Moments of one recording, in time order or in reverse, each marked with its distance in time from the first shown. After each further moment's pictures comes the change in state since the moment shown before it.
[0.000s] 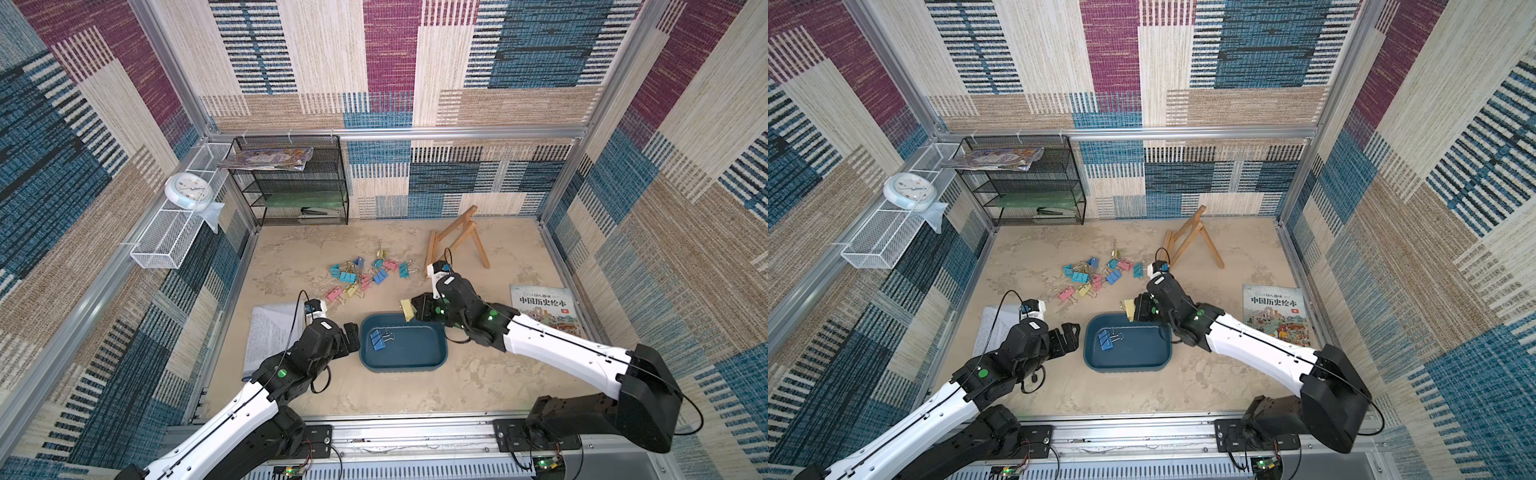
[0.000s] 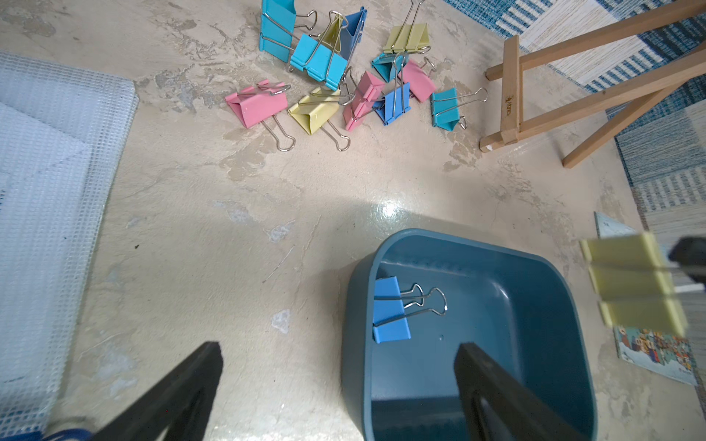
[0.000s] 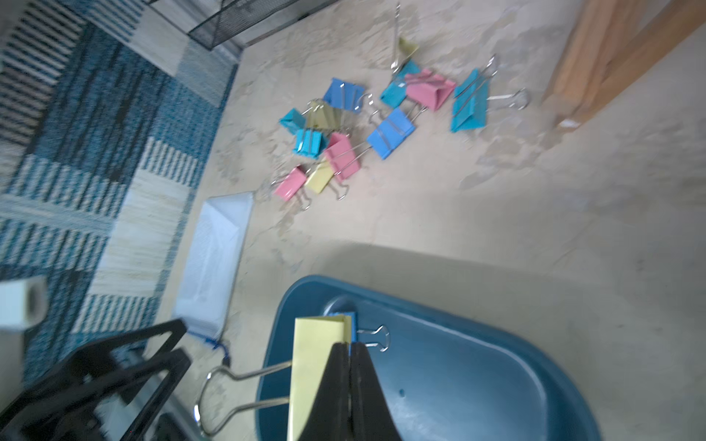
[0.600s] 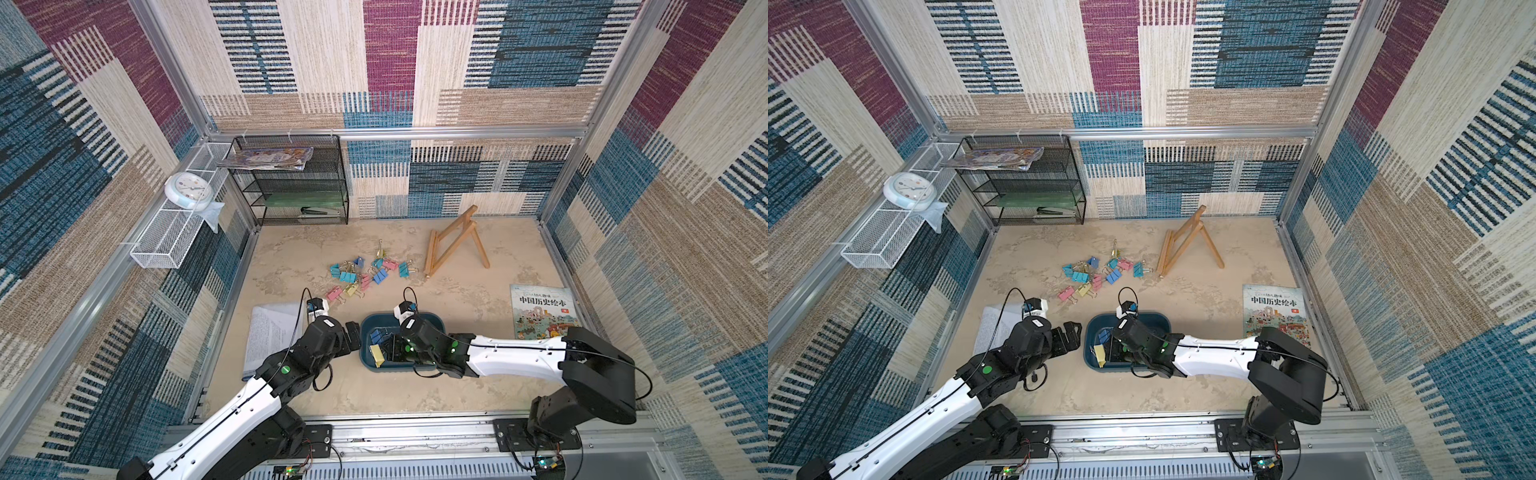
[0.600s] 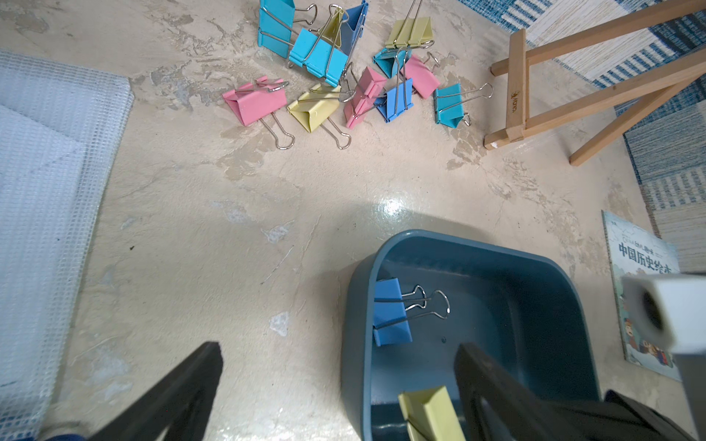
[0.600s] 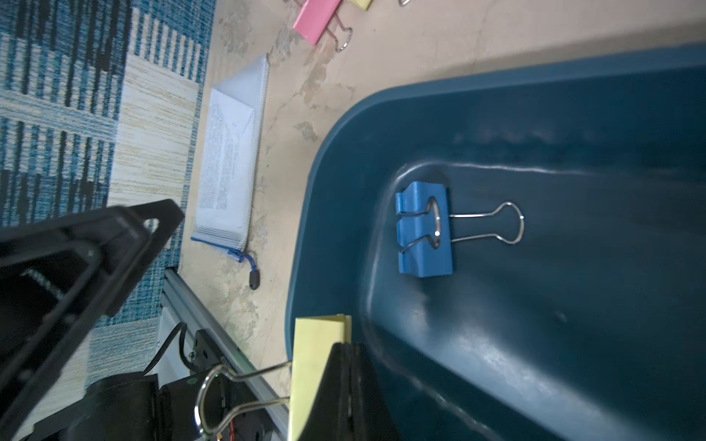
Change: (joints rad) left arm 0.000 0.035 0.006 0.014 0.001 0.000; right arm 0.230 0.283 -0.047 0.220 0.002 0.227
